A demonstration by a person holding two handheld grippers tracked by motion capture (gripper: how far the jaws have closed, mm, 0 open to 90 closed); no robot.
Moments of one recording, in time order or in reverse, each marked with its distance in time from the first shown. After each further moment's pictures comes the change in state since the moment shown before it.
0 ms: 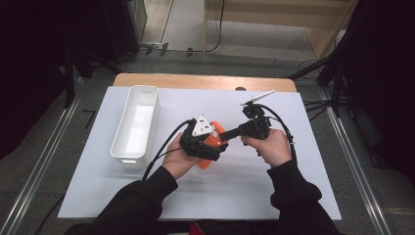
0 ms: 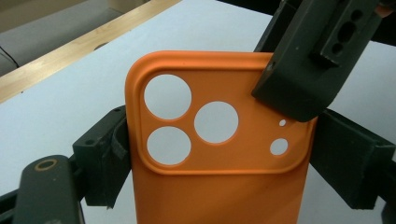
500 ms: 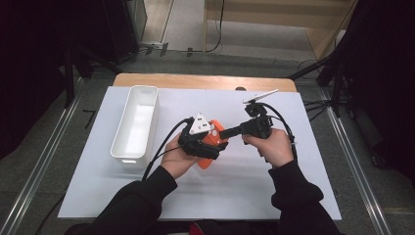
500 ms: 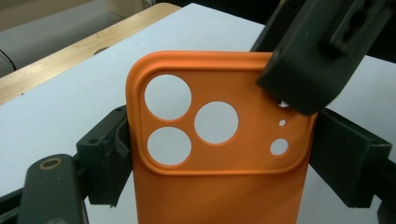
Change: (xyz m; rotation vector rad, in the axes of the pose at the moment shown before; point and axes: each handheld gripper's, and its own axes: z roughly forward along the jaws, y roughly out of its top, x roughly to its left) left arm 0.001 0.006 -0.008 -0.009 -0.014 -0.035; right arm 0.004 -0.001 -0.010 -0.055 0.037 0.008
